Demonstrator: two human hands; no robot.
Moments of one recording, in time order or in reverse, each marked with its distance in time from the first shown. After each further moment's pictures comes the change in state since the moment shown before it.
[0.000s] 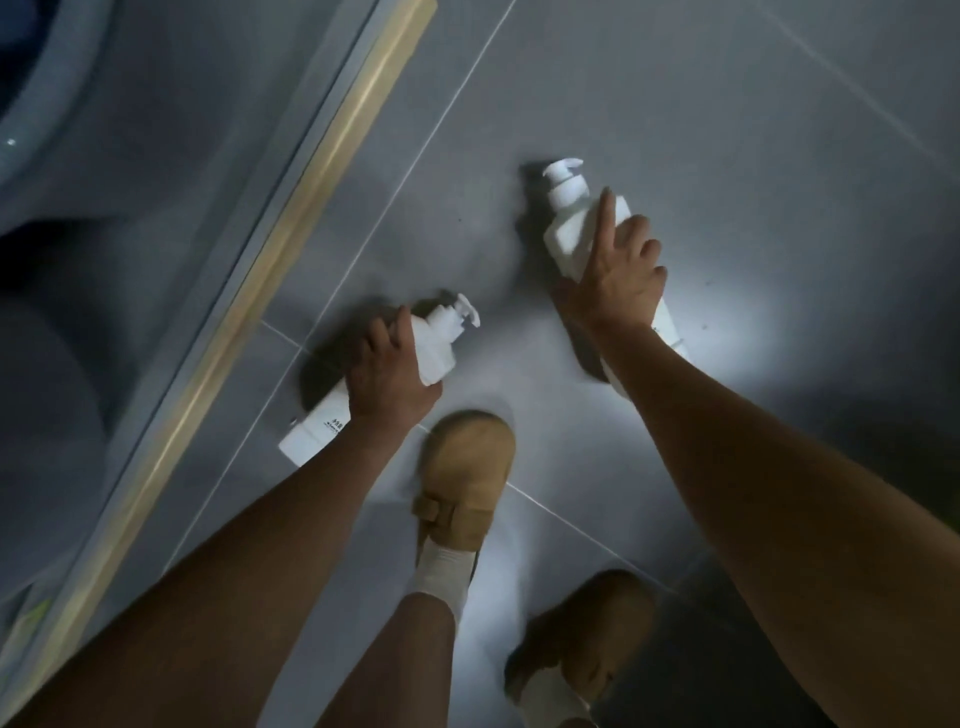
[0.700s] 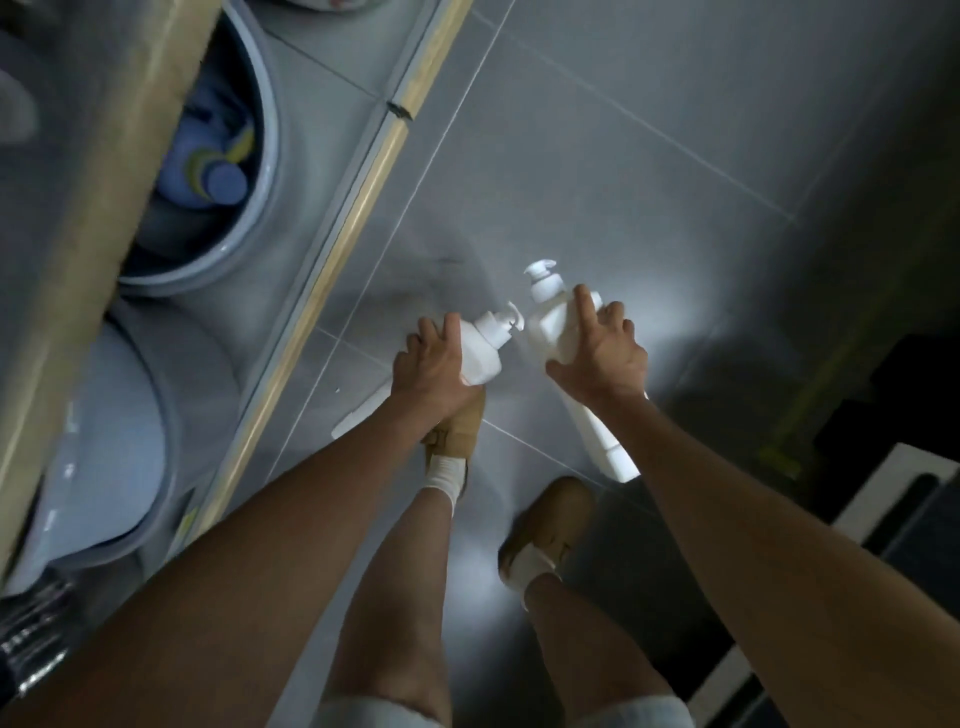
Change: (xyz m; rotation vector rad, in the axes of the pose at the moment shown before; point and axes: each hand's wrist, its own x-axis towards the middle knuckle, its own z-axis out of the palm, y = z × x) left_hand -0.142 0.089 -0.168 0.019 -0.199 0.169; right_hand -0.176 0.059 -0.178 0.149 -0.207 -0.003
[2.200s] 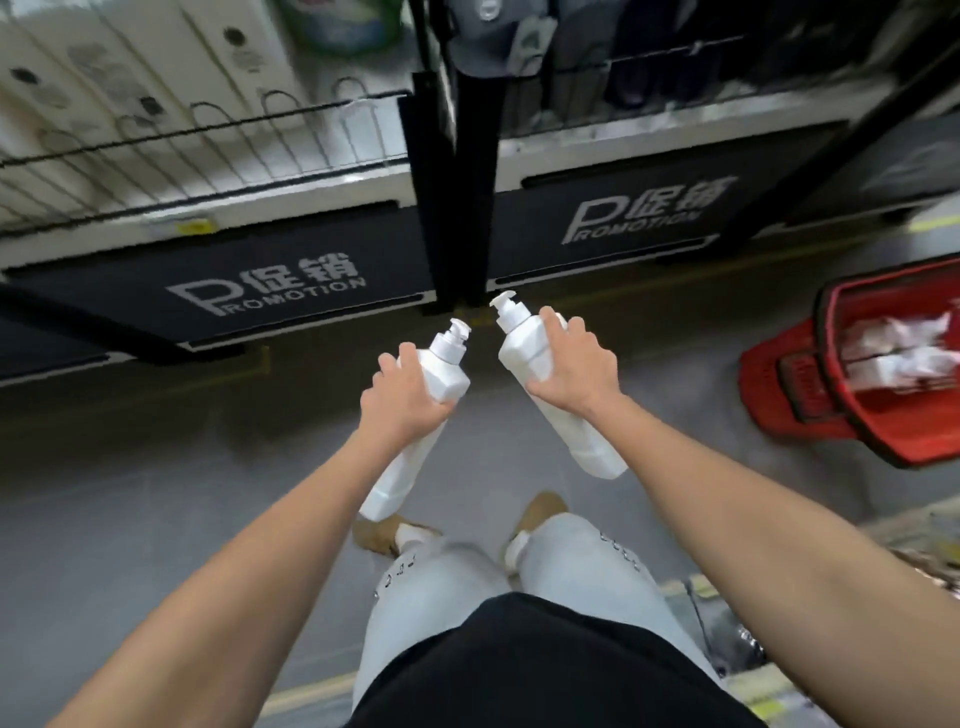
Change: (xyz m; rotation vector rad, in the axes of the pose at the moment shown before) left_hand -0.652 0.062 0.035 1.327 -0.323 1.613; right_hand -0.800 -0.137 0.122 1.132 0.569 1.703
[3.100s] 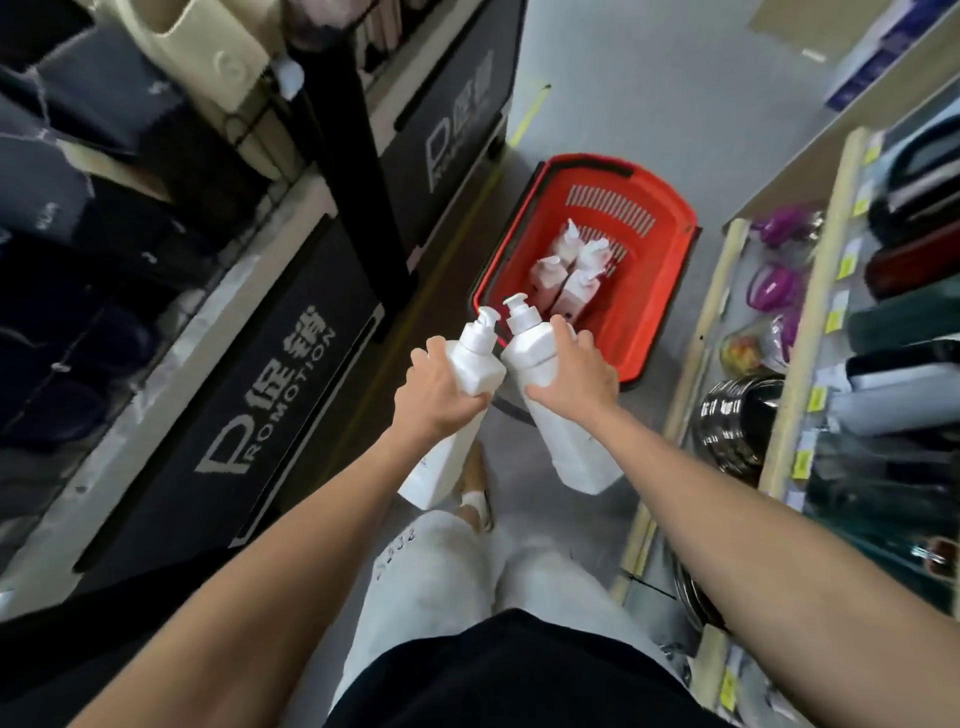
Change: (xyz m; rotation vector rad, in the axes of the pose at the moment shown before) left_hand 0.077 0.581 0.161 0.225 -0.266 0.814; right_hand -0.044 0.491 -0.098 0.494 0.304 0.910
